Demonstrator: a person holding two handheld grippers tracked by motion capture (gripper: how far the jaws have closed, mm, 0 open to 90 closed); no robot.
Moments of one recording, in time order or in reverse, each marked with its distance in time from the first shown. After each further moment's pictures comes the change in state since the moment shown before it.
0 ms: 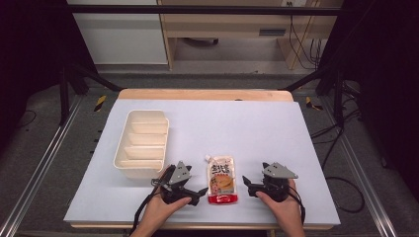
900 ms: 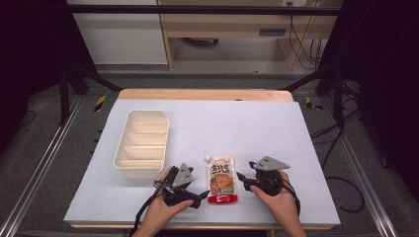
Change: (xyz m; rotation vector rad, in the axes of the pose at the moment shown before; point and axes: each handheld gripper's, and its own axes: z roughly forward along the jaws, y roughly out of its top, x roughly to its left) left arm -0.009 0.001 0.002 0.026 0.001 0.042; right arm 0.009 0.027 0.008 0.070 0.118 -0.041
